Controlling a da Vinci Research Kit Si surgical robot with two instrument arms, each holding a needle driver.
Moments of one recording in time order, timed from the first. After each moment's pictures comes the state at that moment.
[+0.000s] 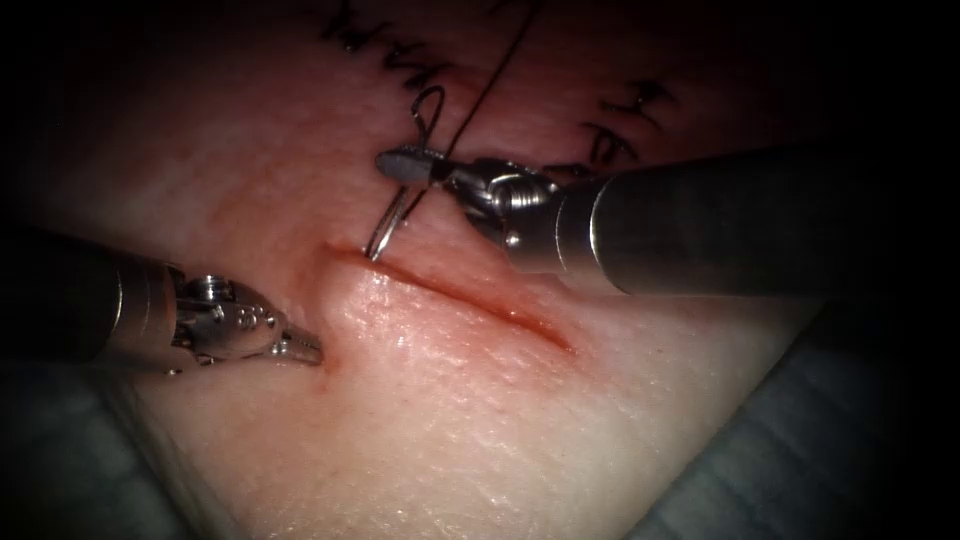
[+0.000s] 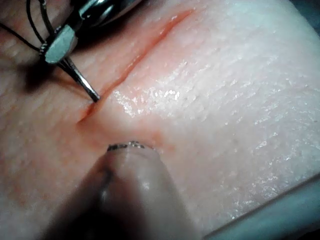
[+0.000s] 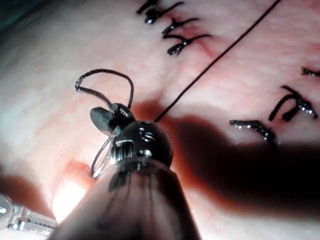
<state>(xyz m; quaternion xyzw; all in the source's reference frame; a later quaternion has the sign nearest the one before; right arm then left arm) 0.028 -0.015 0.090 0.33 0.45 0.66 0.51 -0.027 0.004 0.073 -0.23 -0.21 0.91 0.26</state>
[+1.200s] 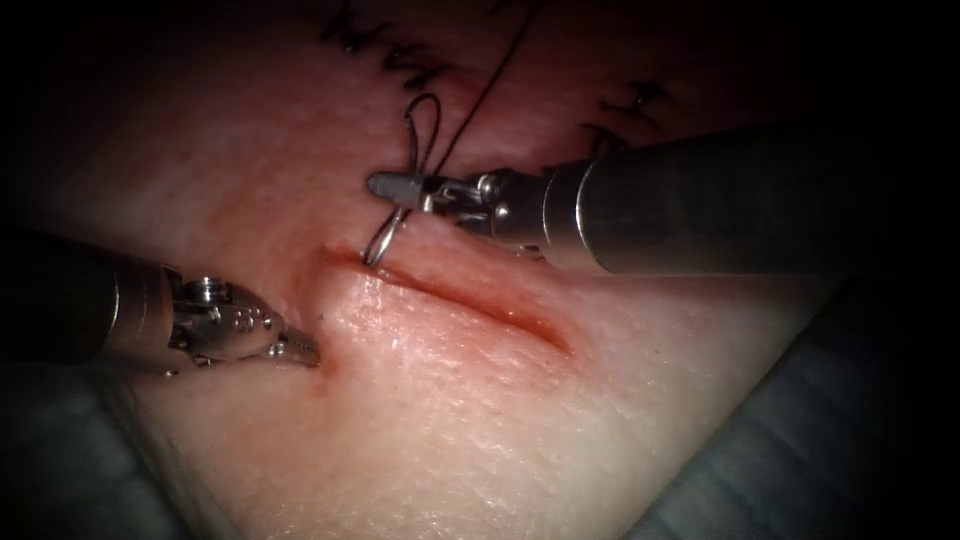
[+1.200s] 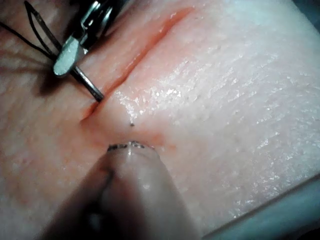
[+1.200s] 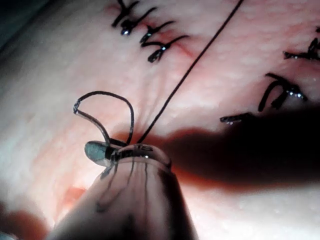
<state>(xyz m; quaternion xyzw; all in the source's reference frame) 0.030 -0.017 0.090 0.48 0.38 0.70 0.36 -0.027 0.004 0.073 -0.24 -0.21 0.91 0.25</state>
